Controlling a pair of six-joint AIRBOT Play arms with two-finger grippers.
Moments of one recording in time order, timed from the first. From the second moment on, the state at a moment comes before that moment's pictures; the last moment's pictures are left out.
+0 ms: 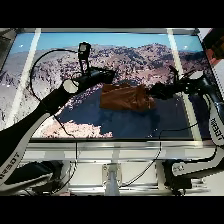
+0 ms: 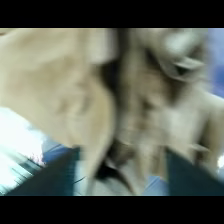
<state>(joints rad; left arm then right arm) -0.52 -1.35 1.13 0.59 -0.23 -0.89 -0.15 -1.59 1.24 -0.83 1.25 1.17</state>
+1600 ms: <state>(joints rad) -0.52 -1.35 1.13 0.60 -0.31 -0.89 -0.21 -1.63 1.32 -0.80 1.33 1.08</state>
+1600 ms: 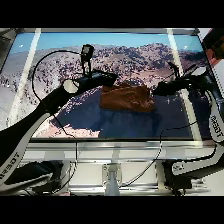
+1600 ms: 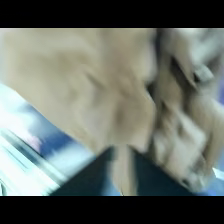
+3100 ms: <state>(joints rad) -0.52 -1.35 1.13 0.60 -0.44 -0.89 -0.24 -1.83 1.36 -0.90 1.36 1.19</state>
